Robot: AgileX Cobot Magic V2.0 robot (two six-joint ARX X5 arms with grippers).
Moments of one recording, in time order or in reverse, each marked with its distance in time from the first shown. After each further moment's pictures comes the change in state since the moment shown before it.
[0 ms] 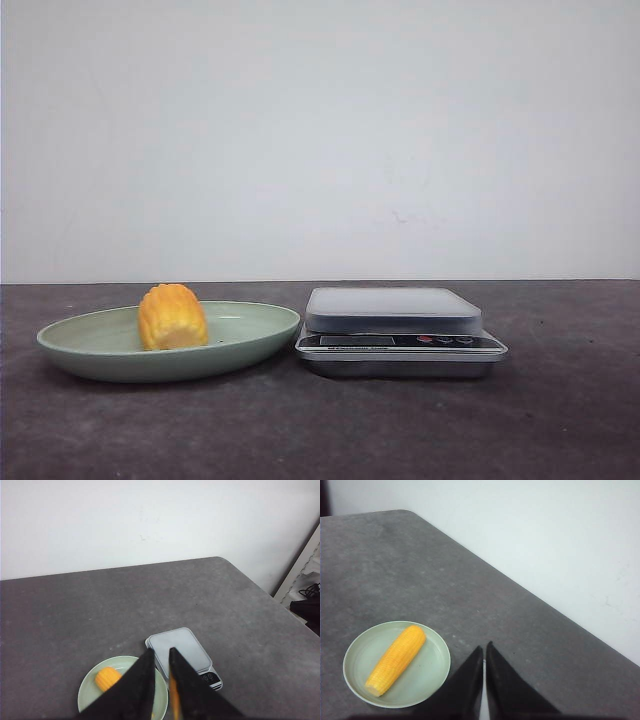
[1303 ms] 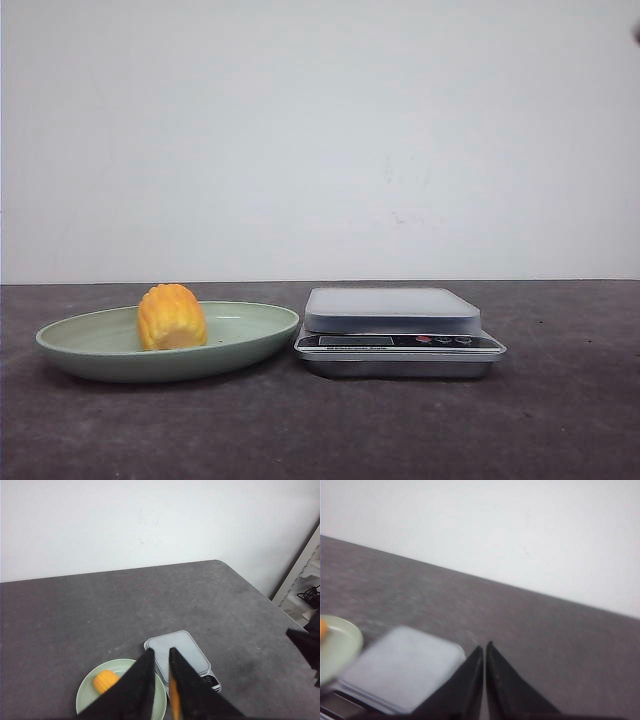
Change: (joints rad) left arm 0.000 0.000 0.000 0.008 0.000 -0.001; right arm -0.736 -0.618 -0.842 0.437 -0.400 0.043
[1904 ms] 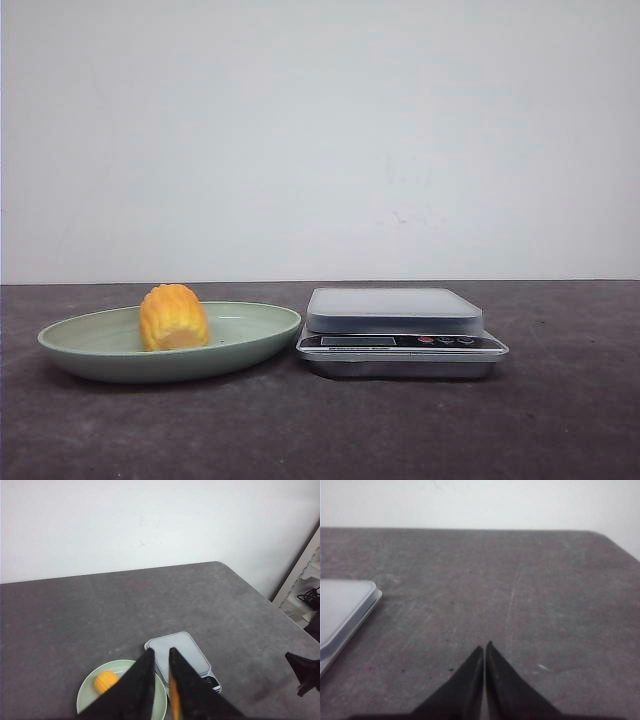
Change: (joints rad) left arm 0.000 -0.005 0.000 0.001 0.000 0.000; right arm -0.293 -0.285 -0.283 -0.102 -0.049 0.130
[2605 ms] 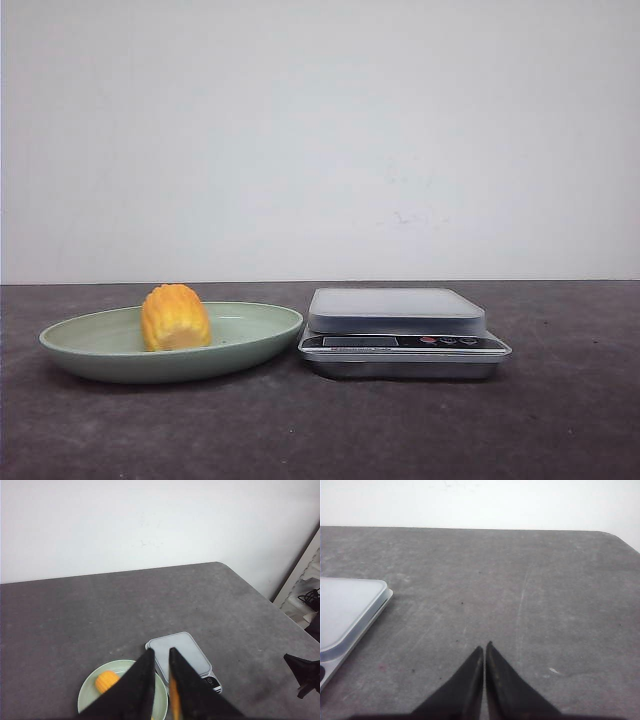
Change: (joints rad) left arm 0.000 0.000 0.000 0.000 0.000 0.000; right arm 0.009 0.000 0.000 0.003 -0.021 -0.007
